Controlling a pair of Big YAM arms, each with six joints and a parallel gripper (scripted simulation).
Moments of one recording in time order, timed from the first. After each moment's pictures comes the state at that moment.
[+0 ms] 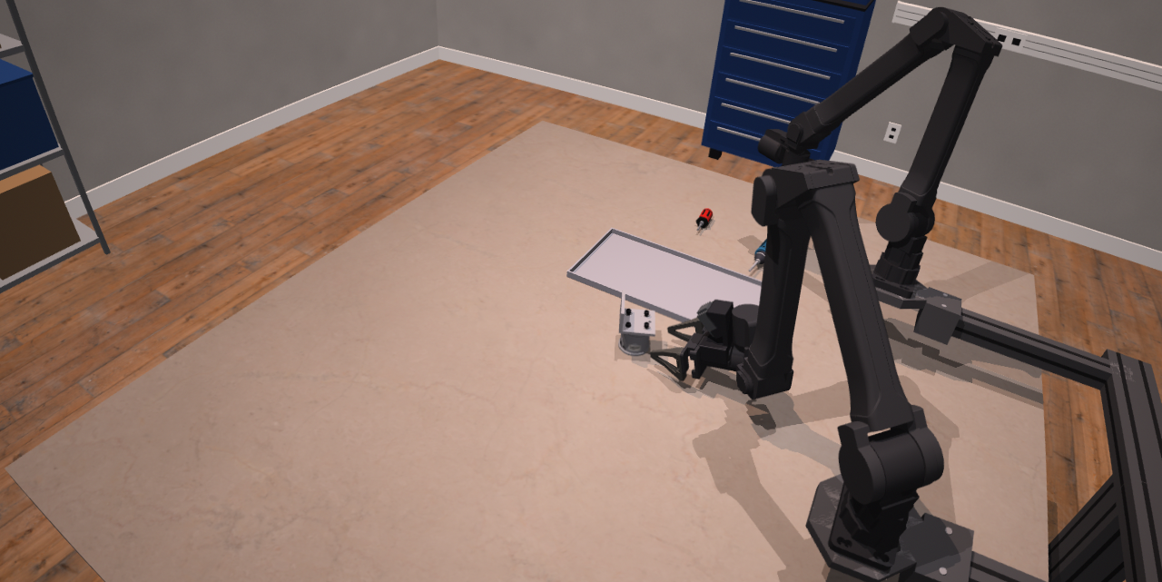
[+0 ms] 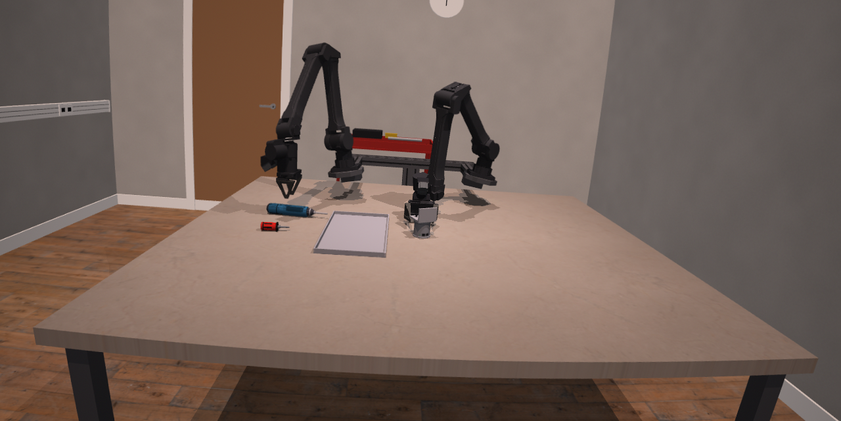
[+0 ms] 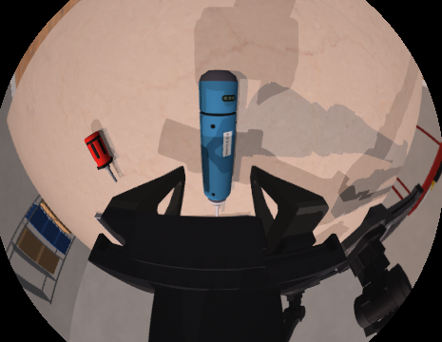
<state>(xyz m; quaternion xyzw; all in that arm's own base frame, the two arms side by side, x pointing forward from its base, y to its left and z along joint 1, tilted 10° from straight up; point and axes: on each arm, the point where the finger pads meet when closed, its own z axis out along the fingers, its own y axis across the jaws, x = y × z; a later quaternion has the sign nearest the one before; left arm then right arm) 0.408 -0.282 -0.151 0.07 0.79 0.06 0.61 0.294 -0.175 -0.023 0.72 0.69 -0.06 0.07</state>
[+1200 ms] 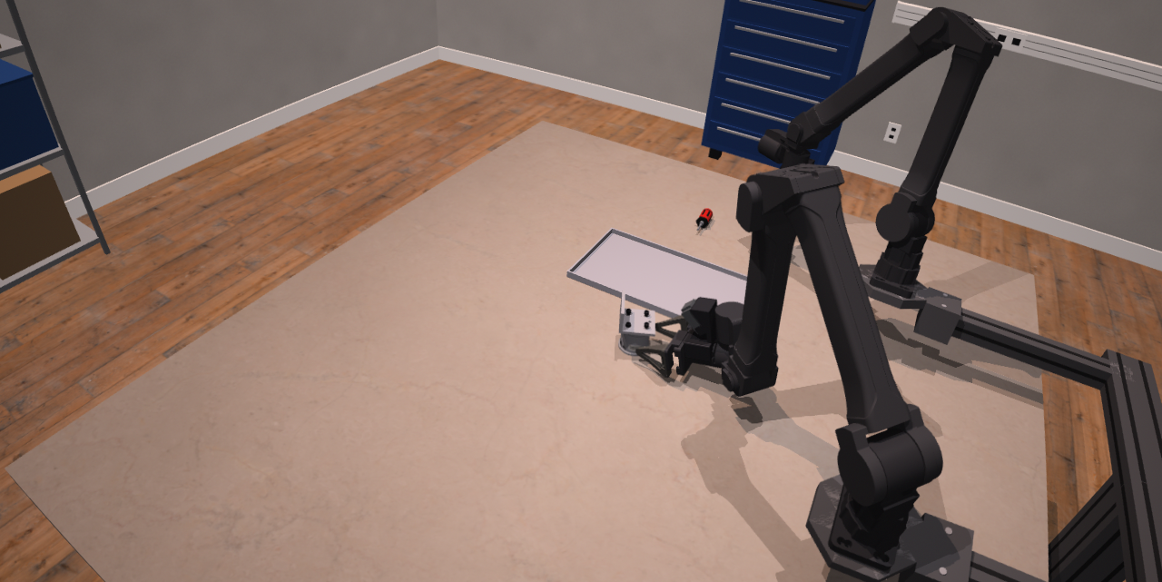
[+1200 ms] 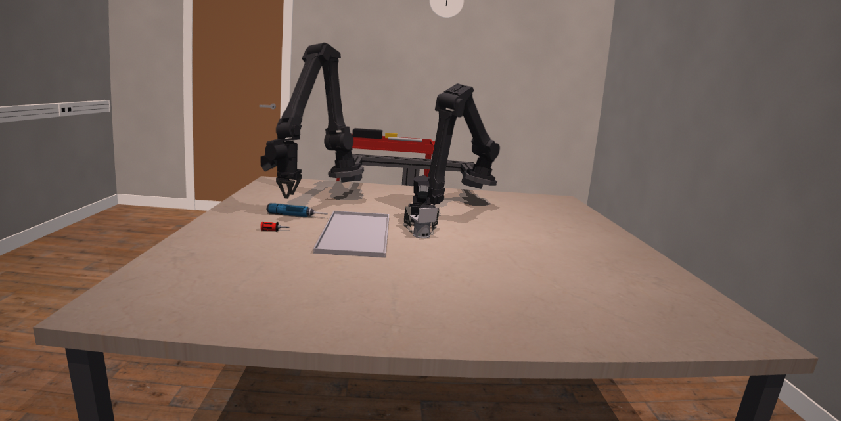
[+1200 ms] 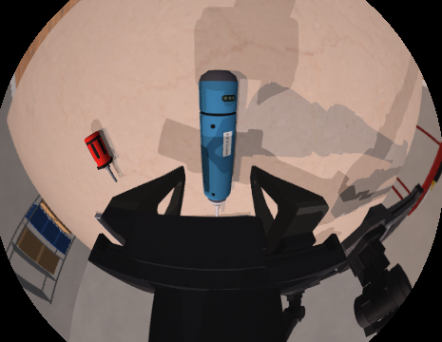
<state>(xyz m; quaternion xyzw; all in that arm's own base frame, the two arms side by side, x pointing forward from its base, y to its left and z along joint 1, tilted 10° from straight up) 0.438 -0.282 -0.157 0.07 0.79 0.05 0.61 0.294 -0.175 -0.023 0.72 0.69 -0.06 0.07</state>
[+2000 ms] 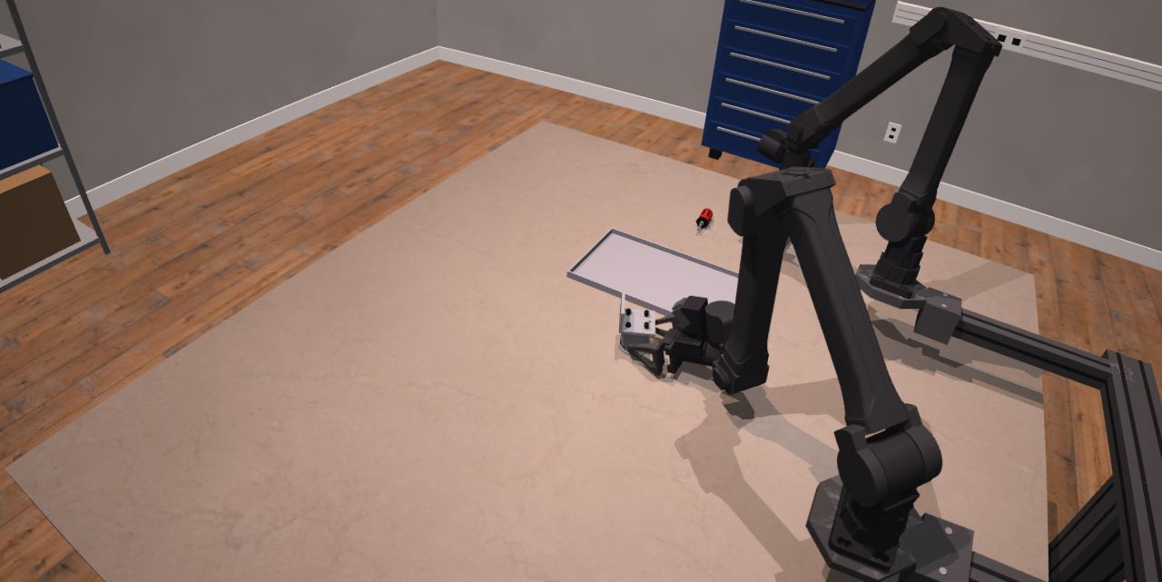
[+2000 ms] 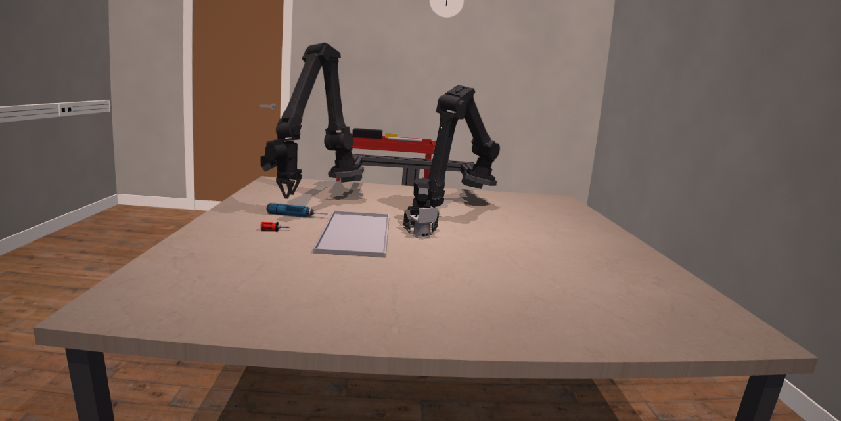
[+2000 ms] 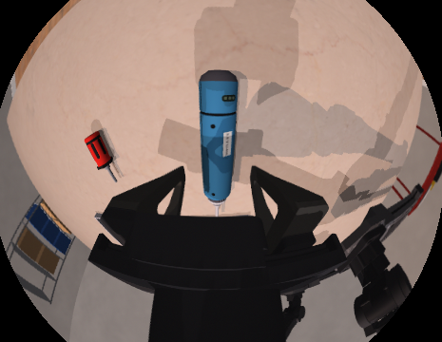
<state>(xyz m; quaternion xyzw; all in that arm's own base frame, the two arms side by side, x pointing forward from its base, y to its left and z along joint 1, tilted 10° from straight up) 0.456 -0.283 -0.164 0.08 0.79 0.05 0.61 0.294 -0.175 -0.023 0.72 0.69 -0.06 0.07</state>
